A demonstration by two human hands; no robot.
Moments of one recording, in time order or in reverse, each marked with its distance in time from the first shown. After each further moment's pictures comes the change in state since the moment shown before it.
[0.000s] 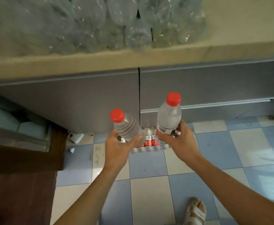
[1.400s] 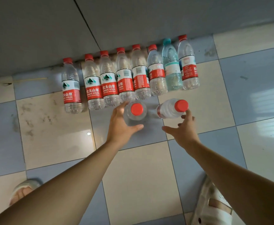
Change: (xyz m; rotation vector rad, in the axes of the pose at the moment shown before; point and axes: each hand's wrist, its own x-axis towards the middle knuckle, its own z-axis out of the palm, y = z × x) left_hand 0.103 -0.494 0.206 0.388 -0.284 -0.080; right_hand 0.092 0.552 0.040 -0.287 0.126 0.505
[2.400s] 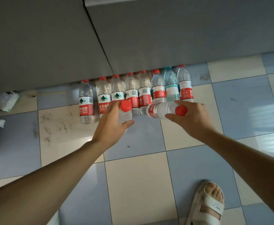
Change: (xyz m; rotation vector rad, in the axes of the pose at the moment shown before) left_hand 0.002 0.077 -0.093 0.230 0.002 0.191; right_hand -0.021 -0.136 -0.080 -0.302 -0.045 -0.411
